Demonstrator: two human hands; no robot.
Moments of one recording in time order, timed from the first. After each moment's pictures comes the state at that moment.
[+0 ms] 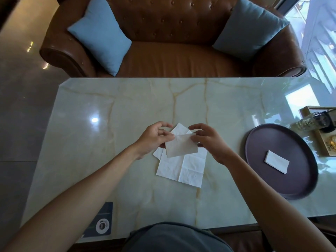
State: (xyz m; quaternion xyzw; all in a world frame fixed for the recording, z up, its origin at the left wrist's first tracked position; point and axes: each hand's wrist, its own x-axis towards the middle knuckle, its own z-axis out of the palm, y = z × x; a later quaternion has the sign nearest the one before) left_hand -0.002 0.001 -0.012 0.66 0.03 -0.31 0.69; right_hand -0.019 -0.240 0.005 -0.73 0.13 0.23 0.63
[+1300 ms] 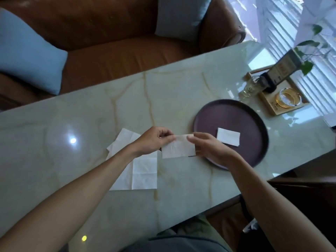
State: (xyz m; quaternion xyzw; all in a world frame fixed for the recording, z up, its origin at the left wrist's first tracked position) left_hand 0.008 -0.238 -0.013 0.76 -0.15 -0.40 0.48; right_hand -0.090 -0.461 -0.025 -0.60 0.21 0.25 0.73
